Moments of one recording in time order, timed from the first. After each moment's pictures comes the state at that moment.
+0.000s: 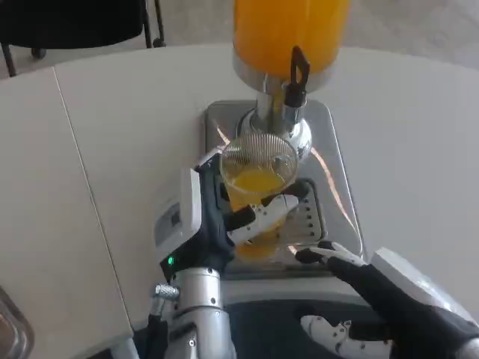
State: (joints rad) left arm -0.47 0.03 -0.33 0.33 0.56 0.11 0.61; right arm 0.03 -0.29 0.23 -0.83 -0.76 0.63 0.65
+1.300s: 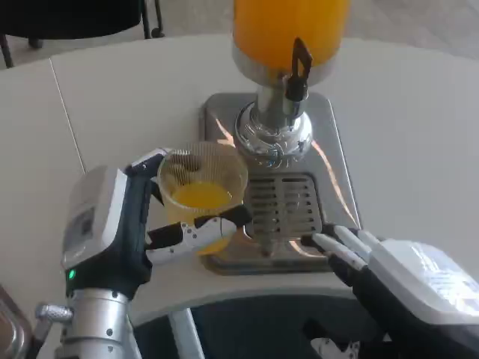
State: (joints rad) left arm -0.15 0.28 -0.14 -0.20 0.59 0.04 0.28; right arm 0.13 -0.29 0.26 -1.03 -1.16 0.39 0.81
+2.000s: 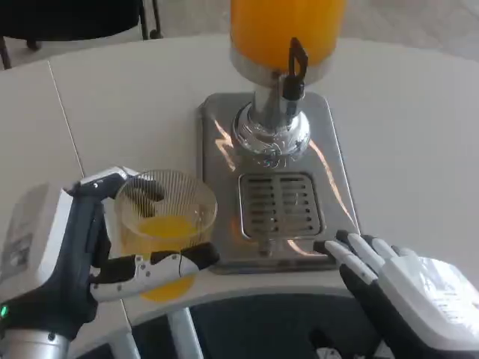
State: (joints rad) left arm 0.09 0.33 0.03 -0.45 0.55 -0.07 0.16; right arm 0.30 -0.10 0.22 -1.02 -1.26 0.17 0.71
